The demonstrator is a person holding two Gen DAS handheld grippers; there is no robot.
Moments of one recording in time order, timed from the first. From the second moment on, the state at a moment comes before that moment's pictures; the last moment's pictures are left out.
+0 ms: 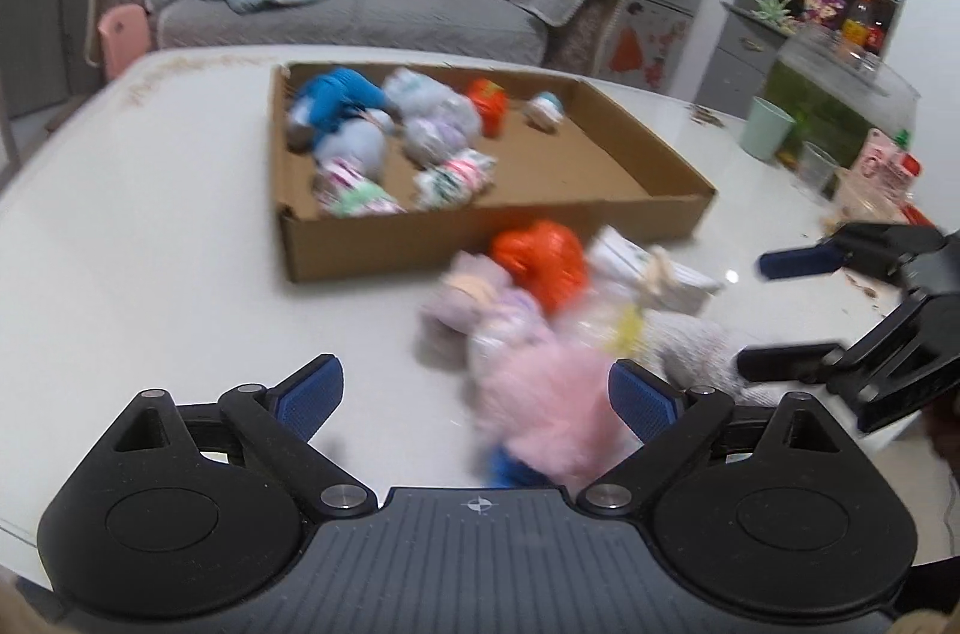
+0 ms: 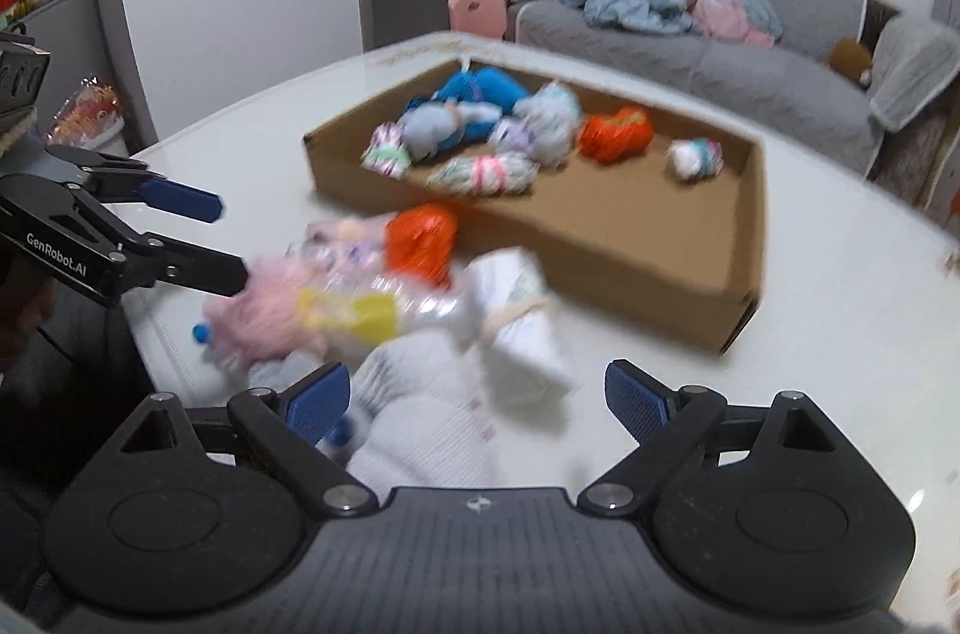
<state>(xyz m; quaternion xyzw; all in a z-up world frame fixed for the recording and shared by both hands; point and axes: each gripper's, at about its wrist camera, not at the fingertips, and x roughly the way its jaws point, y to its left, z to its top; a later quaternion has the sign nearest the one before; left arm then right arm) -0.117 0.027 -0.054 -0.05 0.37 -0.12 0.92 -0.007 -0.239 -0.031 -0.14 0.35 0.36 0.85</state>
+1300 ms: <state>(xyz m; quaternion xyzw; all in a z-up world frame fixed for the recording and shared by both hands) -0.128 0.041 -0.054 -0.01 0.37 -0.09 0.92 -0.015 -0.284 -0.038 -0.09 0.36 0.32 0.87</state>
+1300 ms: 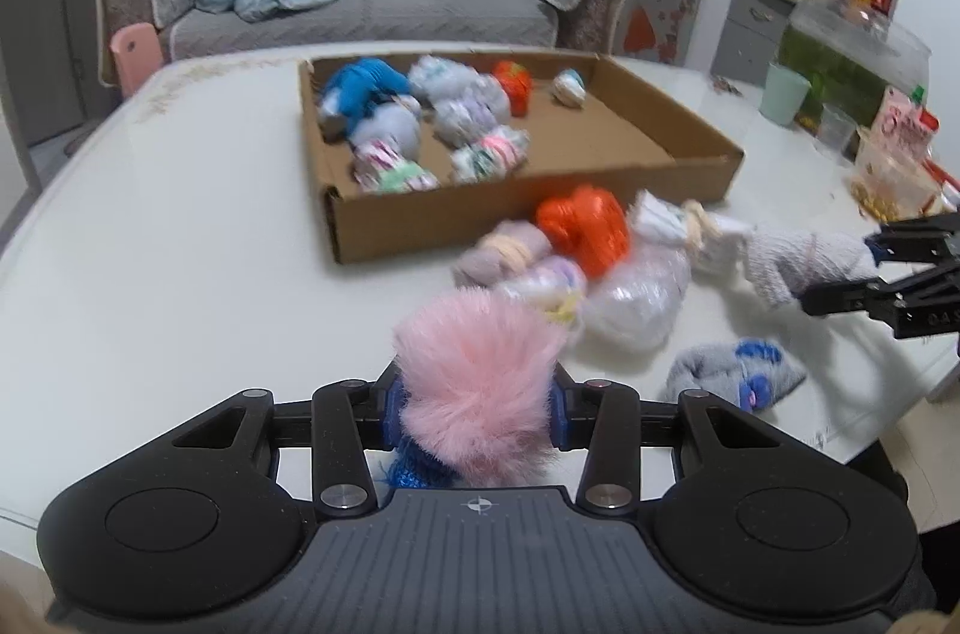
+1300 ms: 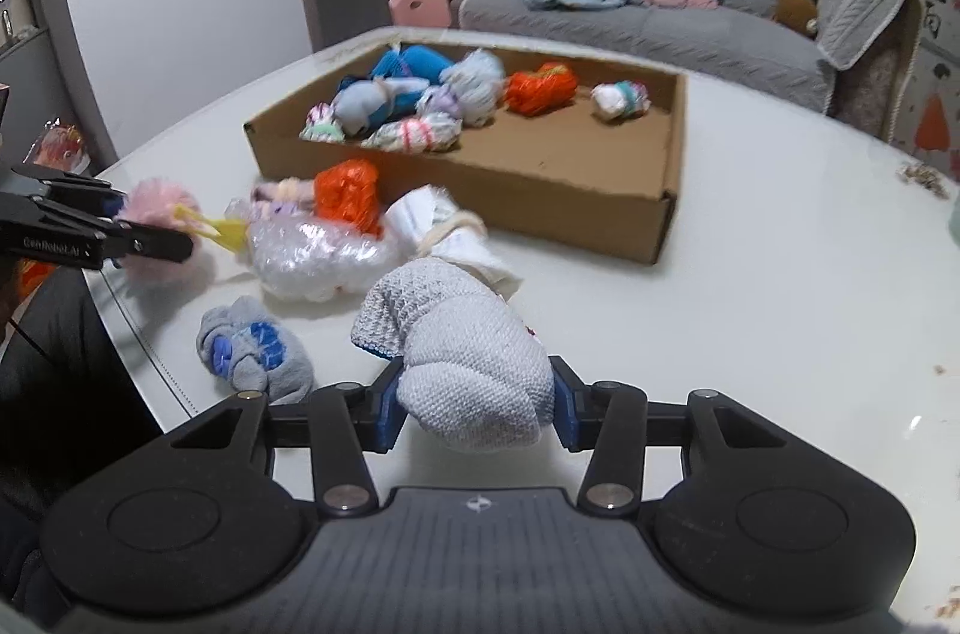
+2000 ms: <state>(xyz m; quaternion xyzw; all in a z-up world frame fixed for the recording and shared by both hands) -0.066 0.034 0.030 0.02 0.28 -0.10 0.95 0.045 -0.281 0.027 -0.11 0.27 0.29 0.91</state>
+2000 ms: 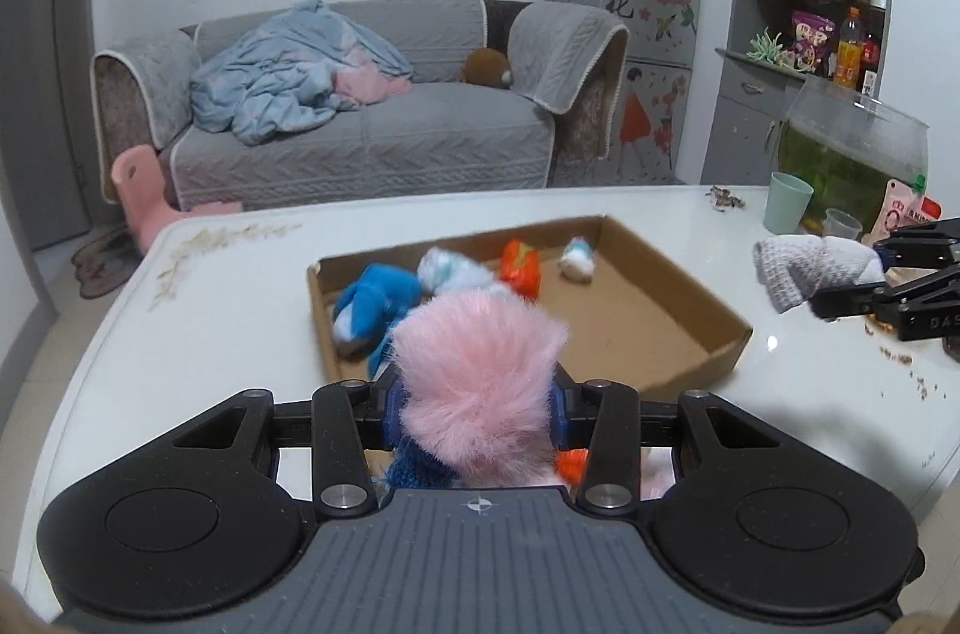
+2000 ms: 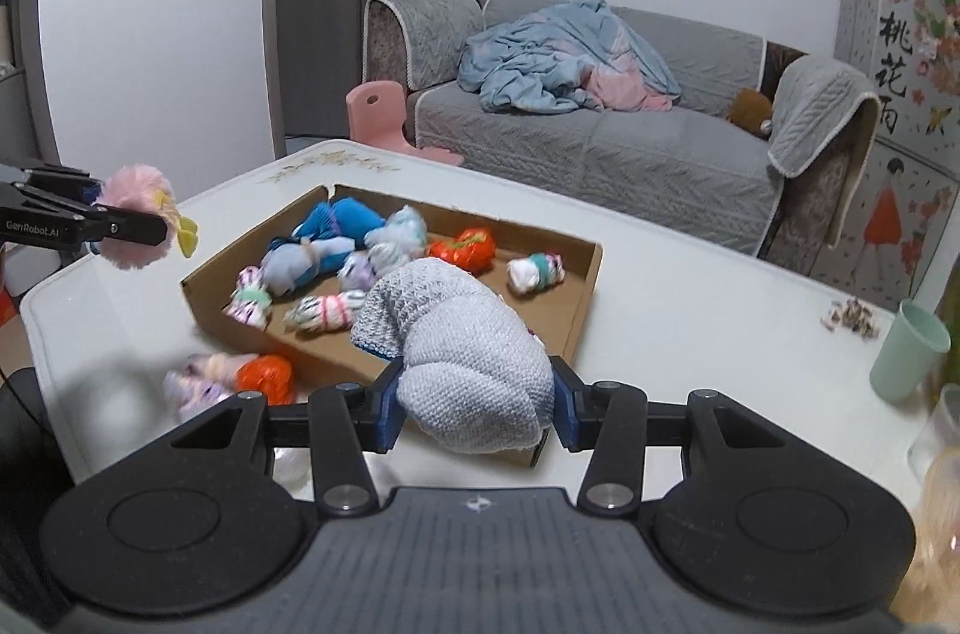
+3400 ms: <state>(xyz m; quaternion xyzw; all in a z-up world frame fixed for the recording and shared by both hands) 0.139 -0.058 -0.062 0.07 0.39 -0.14 0.91 0.194 -0.219 -0.028 -0.16 0.37 0.29 0.87</state>
